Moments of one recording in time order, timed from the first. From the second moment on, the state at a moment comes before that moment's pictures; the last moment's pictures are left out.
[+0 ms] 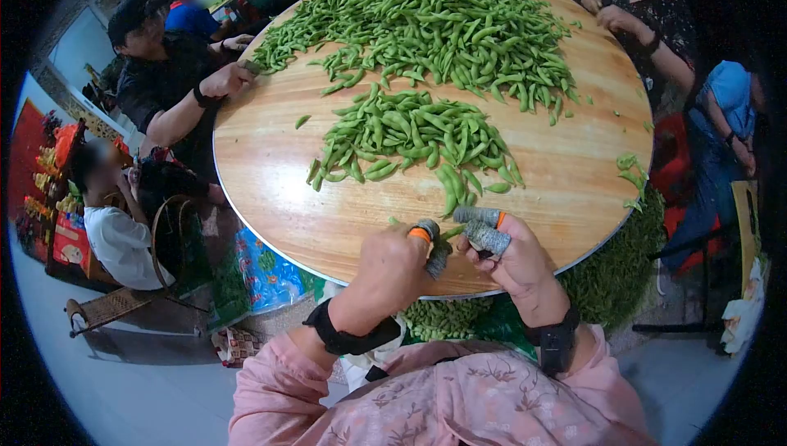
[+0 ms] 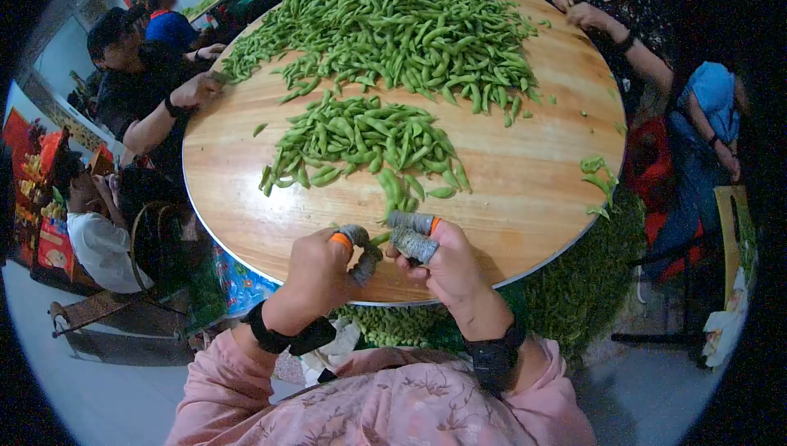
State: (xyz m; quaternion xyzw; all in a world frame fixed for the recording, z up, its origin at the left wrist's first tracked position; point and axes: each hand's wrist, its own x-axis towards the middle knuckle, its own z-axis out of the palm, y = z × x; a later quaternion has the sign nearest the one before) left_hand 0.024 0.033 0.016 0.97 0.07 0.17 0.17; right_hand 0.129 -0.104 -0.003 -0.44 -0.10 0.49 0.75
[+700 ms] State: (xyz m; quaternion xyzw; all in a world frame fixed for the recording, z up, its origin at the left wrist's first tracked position) left_hand -0.002 0.013 0.008 0.95 0.03 0.14 0.26; right_hand 0.110 -0.127 0.012 -0.53 -0.22 0.44 0.69
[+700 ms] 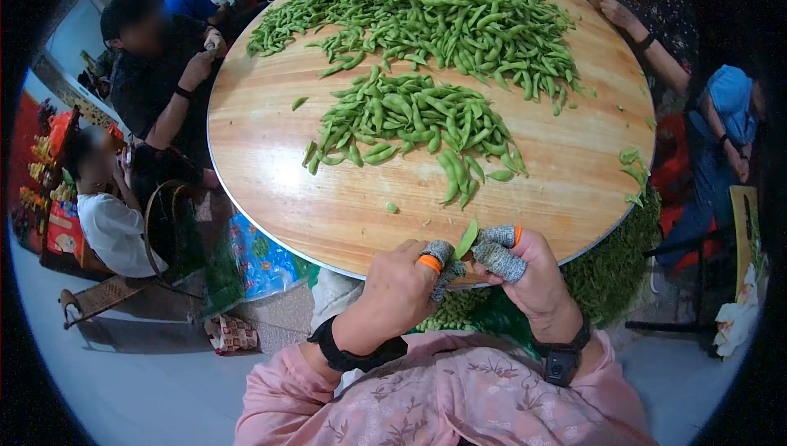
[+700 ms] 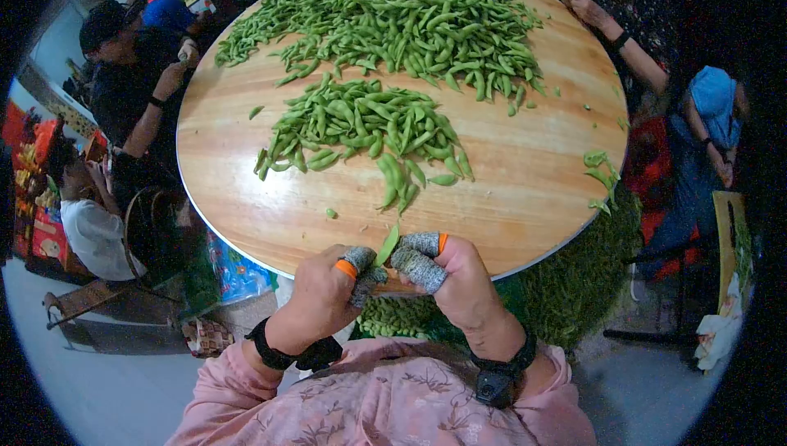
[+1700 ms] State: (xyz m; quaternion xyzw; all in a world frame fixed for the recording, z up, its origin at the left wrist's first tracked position) left_hand -0.004 0.013 0.003 0.95 0.00 0.16 0.27; right_hand 0.109 -0.124 0.006 -0.51 -0.22 0.45 0.70
